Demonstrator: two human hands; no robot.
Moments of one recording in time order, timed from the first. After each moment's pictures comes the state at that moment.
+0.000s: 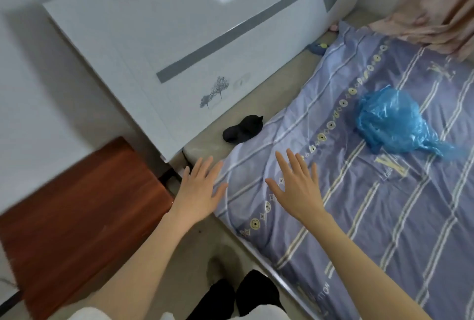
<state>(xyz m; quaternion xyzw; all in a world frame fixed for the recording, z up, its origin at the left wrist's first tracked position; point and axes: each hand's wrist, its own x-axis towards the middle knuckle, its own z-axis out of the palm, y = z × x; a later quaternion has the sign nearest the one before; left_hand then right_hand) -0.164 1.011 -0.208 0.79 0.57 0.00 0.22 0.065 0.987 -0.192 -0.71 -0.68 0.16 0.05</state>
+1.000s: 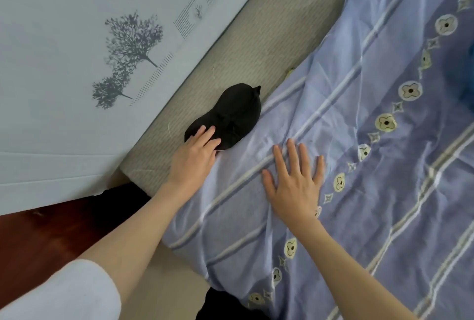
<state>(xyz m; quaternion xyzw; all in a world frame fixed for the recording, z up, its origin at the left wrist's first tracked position) -0.075 1.264 -0.464 0.81 0.54 -0.03 0.24 0.115 1.170 -0.465 -0.77 -0.61 0.18 -0.03</state>
